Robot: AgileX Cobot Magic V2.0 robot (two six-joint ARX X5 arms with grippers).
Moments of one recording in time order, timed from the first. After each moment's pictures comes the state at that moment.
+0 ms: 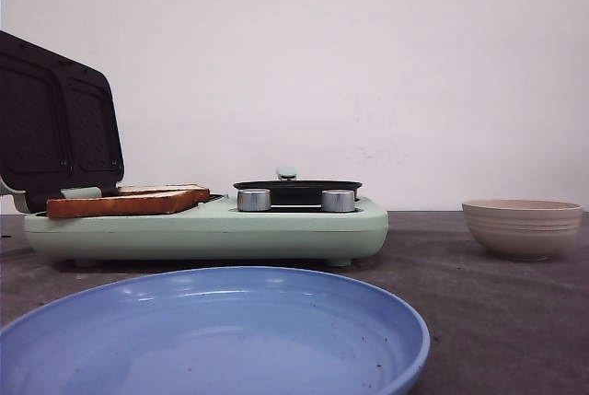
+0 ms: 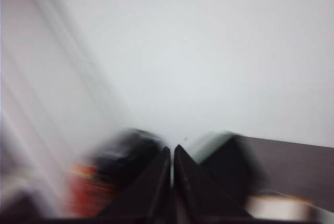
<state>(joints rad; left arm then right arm) -0.36 0.54 1.19 -0.92 -0.31 -0.02 0.49 1.19 1.28 0.07 -0.44 0.54</state>
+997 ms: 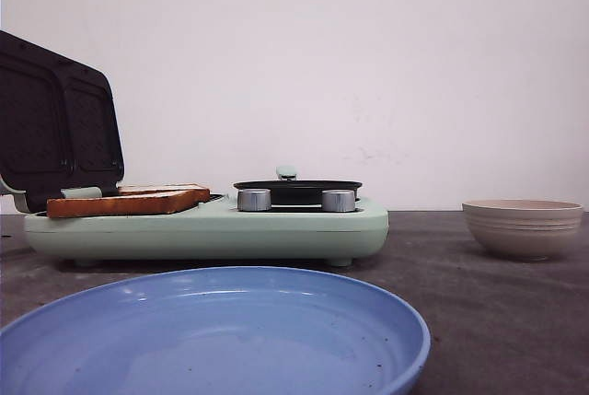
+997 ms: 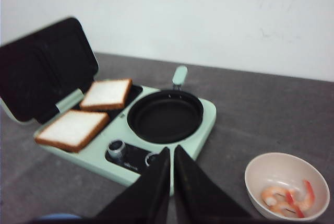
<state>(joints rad) -0.11 0.78 1.05 -0.27 -0.22 -0.05 0.50 0.52 0.79 -0.43 -0.01 0.17</state>
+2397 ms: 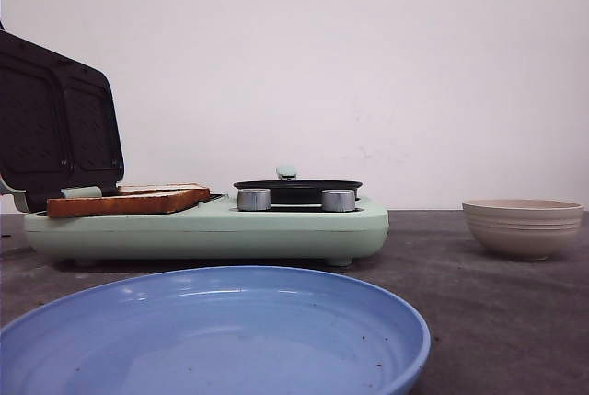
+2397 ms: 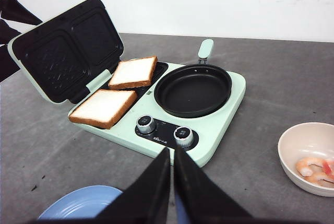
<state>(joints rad) 0.33 1.75 1.75 -0.91 0.57 -0.26 0.50 0.52 0.79 -0.52 -0.08 0.25</state>
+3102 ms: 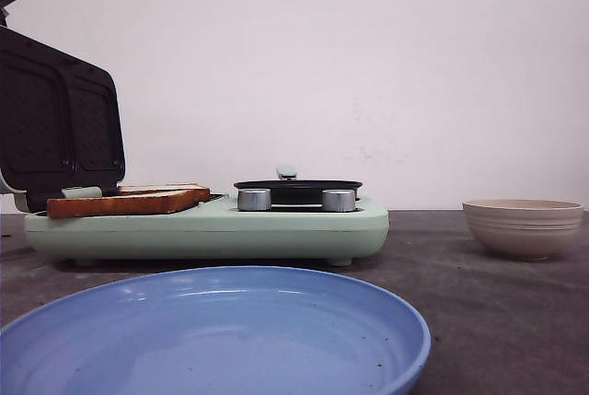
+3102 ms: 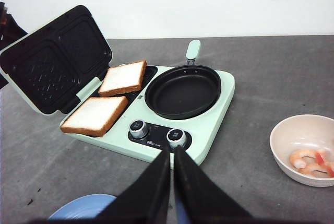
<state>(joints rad) 0.27 1.81 1.75 -0.89 0.57 -0.28 0.50 0.52 0.79 -0.52 -0.05 0.31</state>
